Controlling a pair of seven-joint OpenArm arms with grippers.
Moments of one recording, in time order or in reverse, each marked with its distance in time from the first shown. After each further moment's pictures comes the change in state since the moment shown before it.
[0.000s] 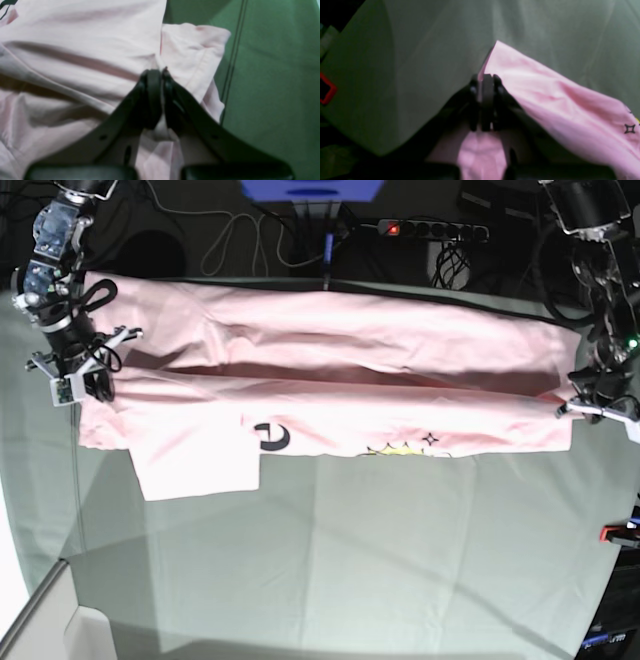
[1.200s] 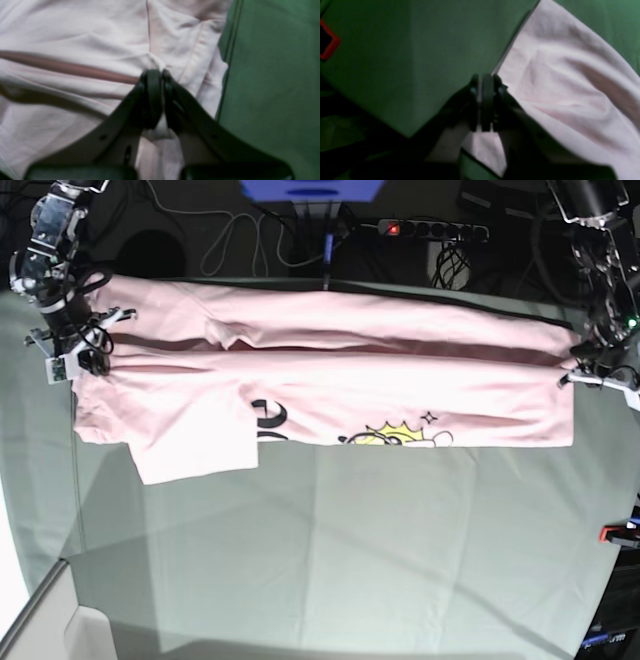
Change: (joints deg) left arm 1.9 0.0 -3.0 -6.0 -0.7 -0.5 0.4; right arm -1.3 0.9 3.0 -5.3 0.2 0.3 0.5
